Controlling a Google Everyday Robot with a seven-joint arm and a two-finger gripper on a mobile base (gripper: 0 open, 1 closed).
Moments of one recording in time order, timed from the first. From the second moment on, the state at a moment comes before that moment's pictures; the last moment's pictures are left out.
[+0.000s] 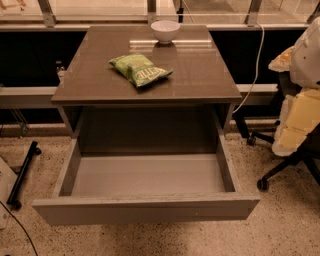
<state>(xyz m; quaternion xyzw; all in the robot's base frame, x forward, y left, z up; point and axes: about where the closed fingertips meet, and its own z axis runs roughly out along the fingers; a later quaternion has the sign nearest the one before) 0.438 -0.217 0.976 -0.60 0.78 -0.03 0.16</state>
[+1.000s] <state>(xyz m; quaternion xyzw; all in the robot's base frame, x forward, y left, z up) 0.434 -0.208 0.964 -0.60 0.78 -0.02 0.17</state>
